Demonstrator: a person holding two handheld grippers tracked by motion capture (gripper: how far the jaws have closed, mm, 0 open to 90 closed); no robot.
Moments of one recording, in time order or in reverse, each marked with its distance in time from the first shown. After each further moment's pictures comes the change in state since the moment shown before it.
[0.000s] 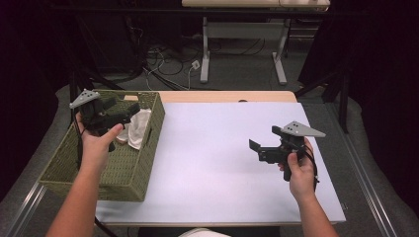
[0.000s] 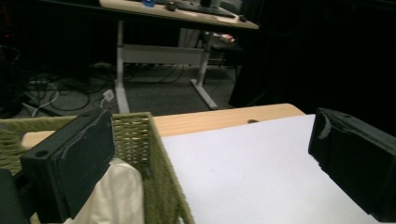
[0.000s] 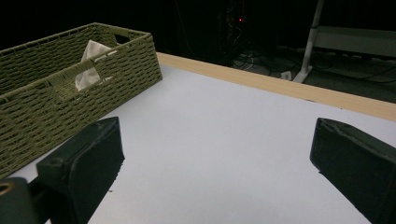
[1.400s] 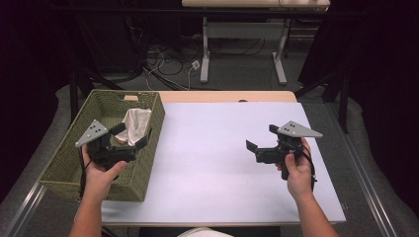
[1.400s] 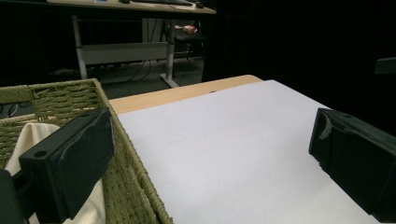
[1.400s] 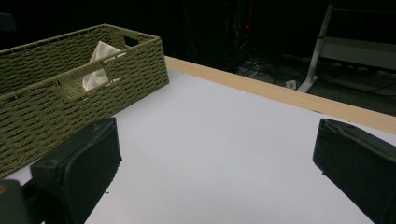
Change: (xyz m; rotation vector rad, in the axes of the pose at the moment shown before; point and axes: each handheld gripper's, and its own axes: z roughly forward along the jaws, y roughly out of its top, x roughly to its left) left arm -0.035 -0.063 -0.035 0.004 -0.168 0.115; right arm 0.006 0.002 0.003 -0.019 0.026 -0.045
